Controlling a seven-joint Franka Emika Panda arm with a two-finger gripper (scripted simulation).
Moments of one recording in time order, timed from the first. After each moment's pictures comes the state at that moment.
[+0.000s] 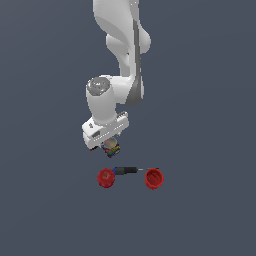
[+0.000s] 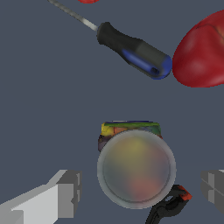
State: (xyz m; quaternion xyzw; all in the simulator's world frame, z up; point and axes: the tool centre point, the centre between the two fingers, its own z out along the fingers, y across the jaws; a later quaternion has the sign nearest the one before) arm -0.025 -0.085 0.106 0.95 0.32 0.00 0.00
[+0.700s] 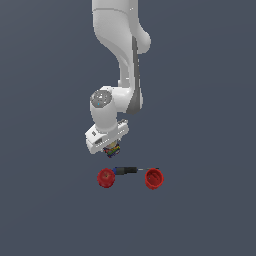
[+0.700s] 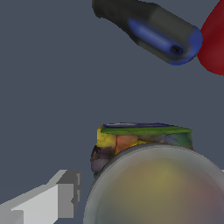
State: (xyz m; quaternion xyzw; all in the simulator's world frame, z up) arm -0.027 -0.085 0.060 0.95 0.32 0.00 0.00
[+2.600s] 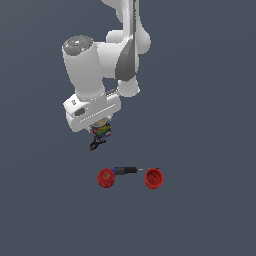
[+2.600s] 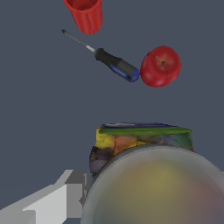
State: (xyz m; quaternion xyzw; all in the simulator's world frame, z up) arm -0.032 -0.114 0.208 0.95 0.32 0.00 0.00
